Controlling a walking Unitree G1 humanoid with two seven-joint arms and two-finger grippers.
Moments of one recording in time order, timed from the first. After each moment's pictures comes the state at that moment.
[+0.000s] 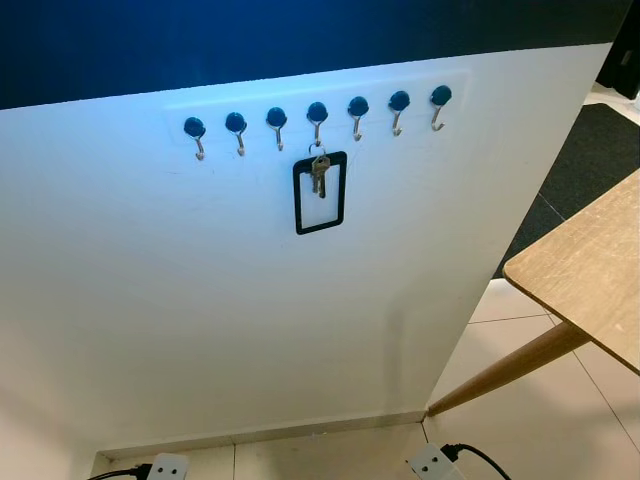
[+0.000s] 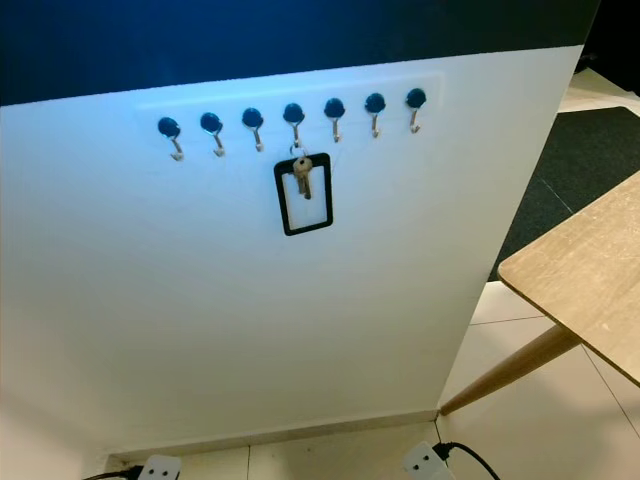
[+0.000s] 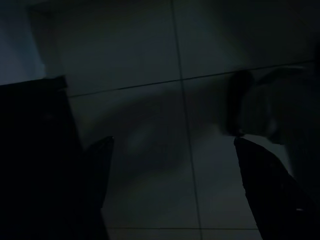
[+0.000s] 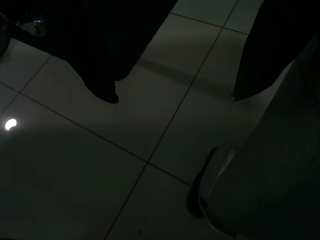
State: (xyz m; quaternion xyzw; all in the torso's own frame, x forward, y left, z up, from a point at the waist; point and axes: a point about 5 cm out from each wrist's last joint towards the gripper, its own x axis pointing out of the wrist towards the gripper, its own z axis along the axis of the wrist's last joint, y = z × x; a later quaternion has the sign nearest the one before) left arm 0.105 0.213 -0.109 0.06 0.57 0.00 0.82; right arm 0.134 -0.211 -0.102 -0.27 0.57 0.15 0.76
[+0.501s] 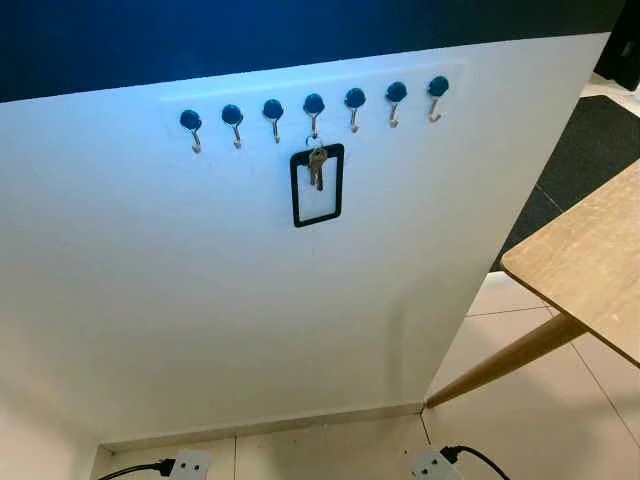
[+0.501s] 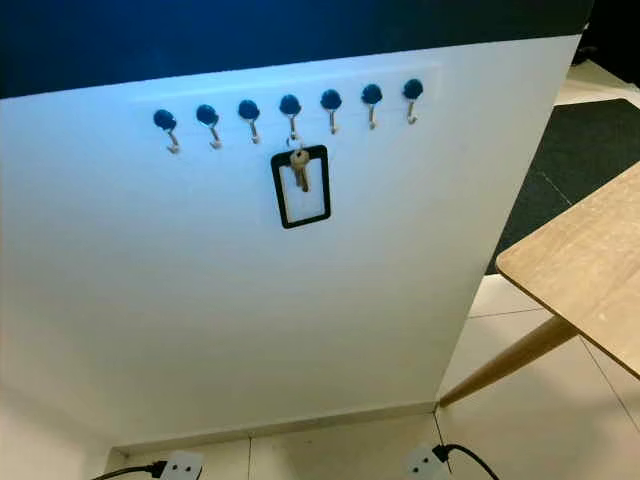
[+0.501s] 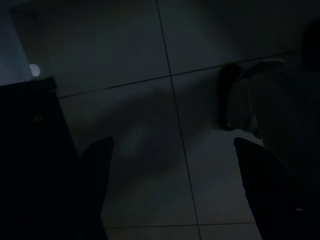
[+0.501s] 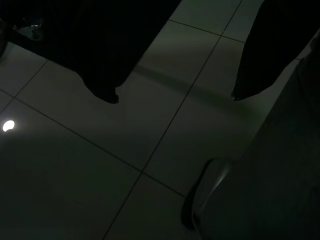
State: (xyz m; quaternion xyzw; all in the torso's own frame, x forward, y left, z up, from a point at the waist) left arm 0.109 0.197 -0.111 0.06 0.57 -0.01 0.82; right arm 0.129 -0.212 -0.103 -0.28 0.57 0.16 0.76
